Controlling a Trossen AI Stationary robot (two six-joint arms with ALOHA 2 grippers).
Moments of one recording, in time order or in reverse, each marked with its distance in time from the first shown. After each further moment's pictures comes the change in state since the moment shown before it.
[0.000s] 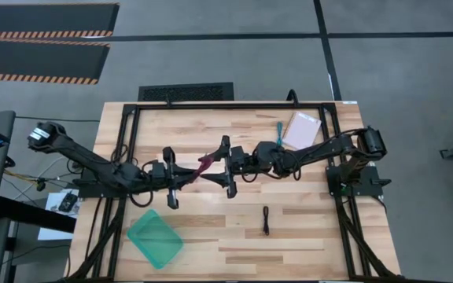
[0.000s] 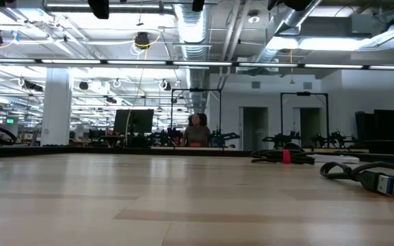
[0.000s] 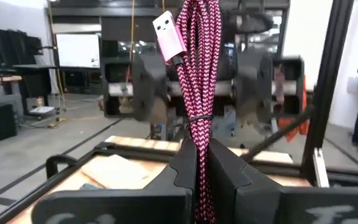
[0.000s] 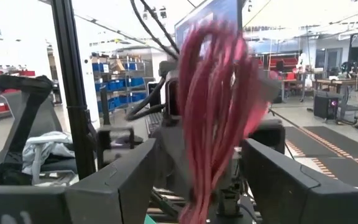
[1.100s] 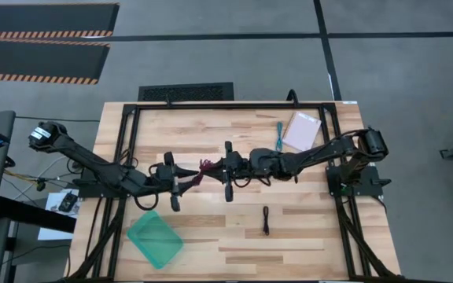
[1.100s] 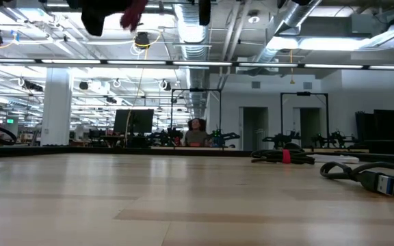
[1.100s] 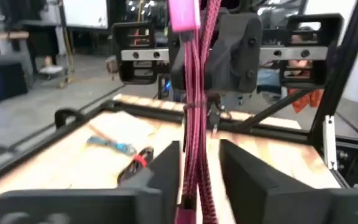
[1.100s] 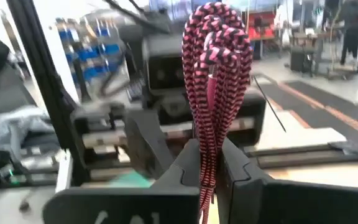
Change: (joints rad) left arm -0.027 0.012 0.000 -0.195 -0.084 -0.176; right arm 0.036 -0.010 0.000 -0.223 0.137 0.047
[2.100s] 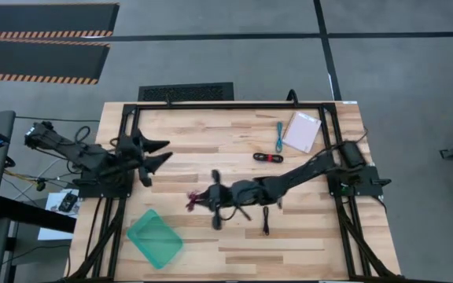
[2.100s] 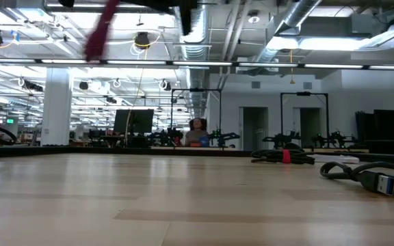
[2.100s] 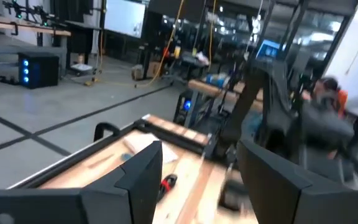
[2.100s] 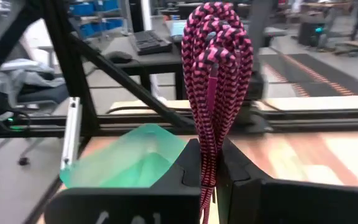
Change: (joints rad) left arm -0.010 -0.421 0.191 -0.516 -0.135 -0.112; right arm 0.151 0.252 0.175 -0.038 0.112 -0.013
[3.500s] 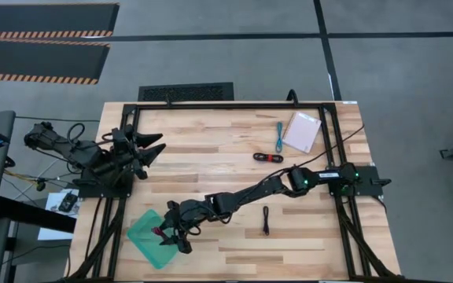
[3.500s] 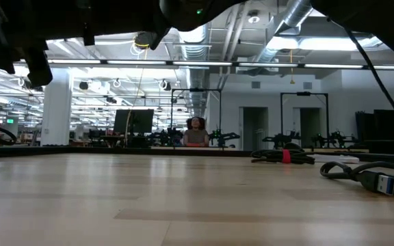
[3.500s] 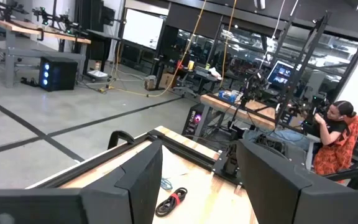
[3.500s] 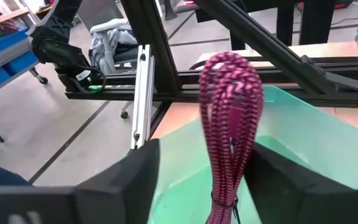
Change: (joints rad) left arm 0.000 -0.066 0.000 -0.022 -0.077 -0.013; right arm -0.016 0.659 0.892 -0.378 -0.426 0.128
